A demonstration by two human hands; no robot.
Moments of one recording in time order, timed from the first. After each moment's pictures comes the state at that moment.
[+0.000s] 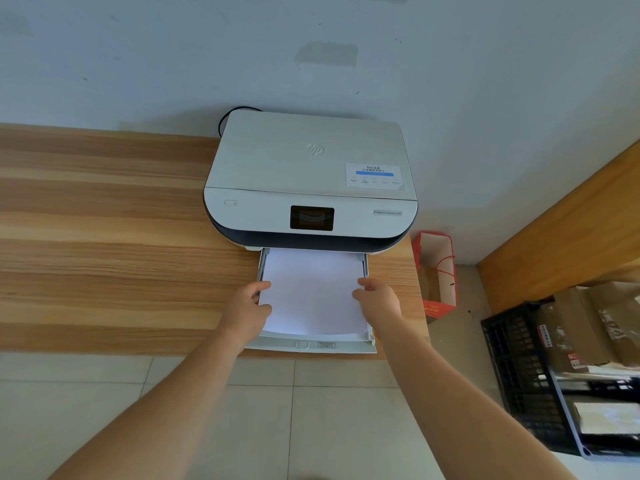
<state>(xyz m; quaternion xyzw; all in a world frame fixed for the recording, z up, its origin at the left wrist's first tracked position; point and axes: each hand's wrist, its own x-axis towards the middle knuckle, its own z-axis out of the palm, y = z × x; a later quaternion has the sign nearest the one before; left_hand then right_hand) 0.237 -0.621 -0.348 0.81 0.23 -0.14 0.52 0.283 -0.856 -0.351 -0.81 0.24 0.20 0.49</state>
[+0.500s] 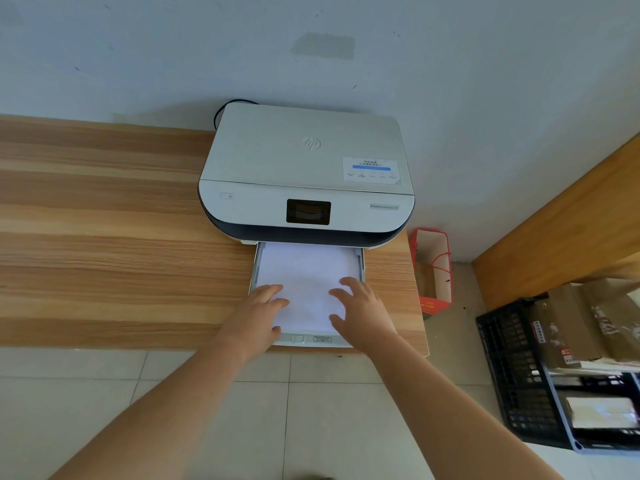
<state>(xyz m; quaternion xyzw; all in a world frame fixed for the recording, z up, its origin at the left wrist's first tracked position) 0.221 -0.628 -0.362 0.96 -0.09 -0.16 0.20 0.252 -0.854 -0.362 -0.97 -0.13 0.15 0.15</state>
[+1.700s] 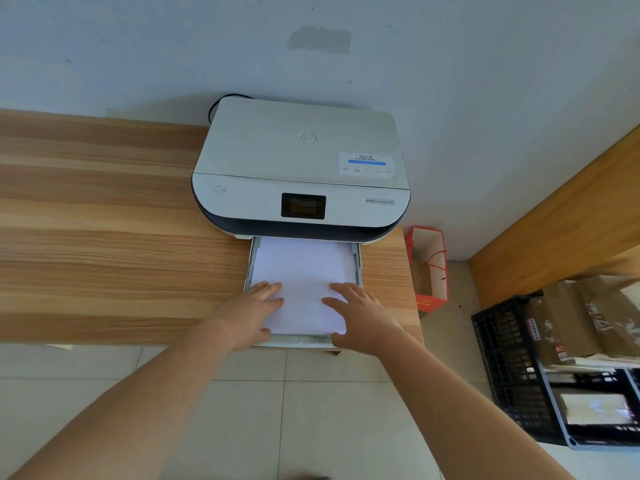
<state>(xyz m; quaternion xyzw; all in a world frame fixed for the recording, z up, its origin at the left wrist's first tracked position) 0.234 -0.616 -0.369 0.95 -0.18 -0.25 0.08 0.247 -0.872 -0.366 -0.94 -0.25 0.21 0.07</state>
